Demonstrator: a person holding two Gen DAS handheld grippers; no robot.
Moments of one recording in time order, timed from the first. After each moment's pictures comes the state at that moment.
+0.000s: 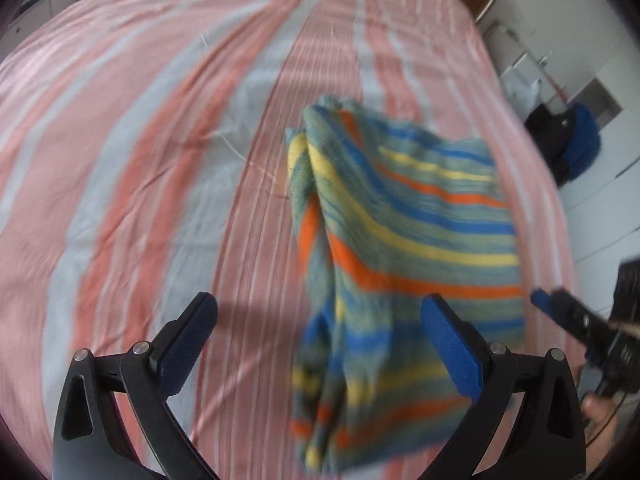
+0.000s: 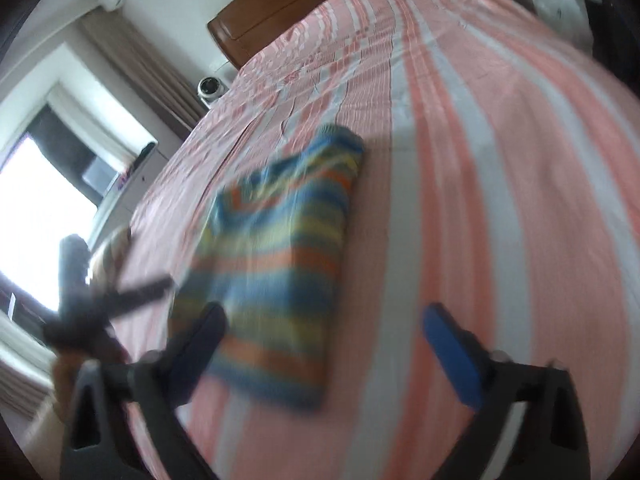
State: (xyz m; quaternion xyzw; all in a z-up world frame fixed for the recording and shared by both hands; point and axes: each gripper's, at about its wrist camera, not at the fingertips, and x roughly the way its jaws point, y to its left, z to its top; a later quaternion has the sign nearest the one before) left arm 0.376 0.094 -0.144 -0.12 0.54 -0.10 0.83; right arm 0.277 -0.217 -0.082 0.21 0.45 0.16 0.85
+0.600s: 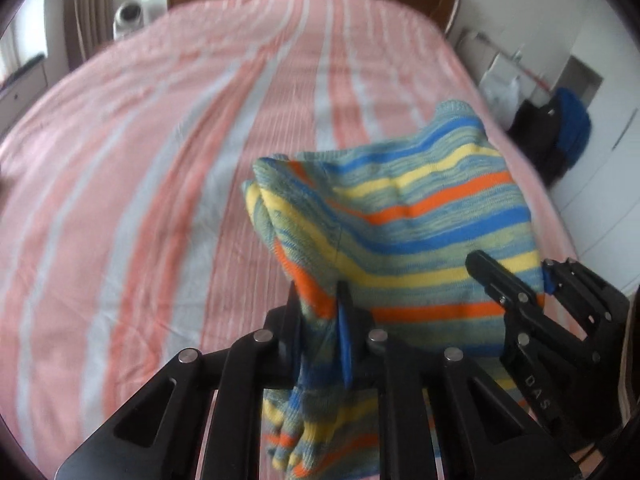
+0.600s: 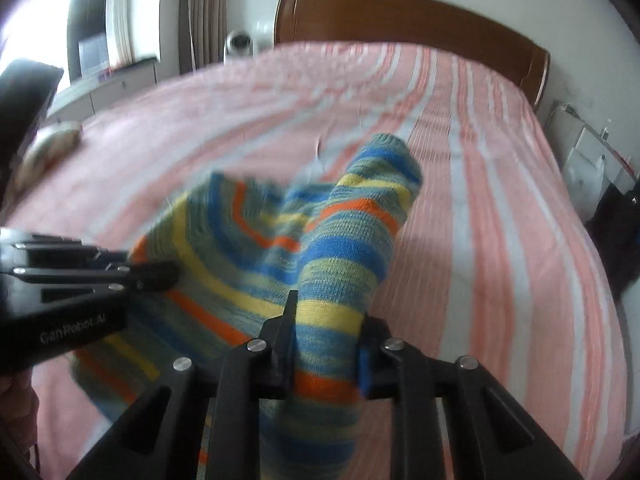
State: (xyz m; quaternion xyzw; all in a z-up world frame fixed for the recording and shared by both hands) left arm 0.349 0.060 -0.067 -0.05 0.45 -0.11 0.89; right arm 0.275 -0.082 -0.039 -0.10 0.34 0.11 0.93
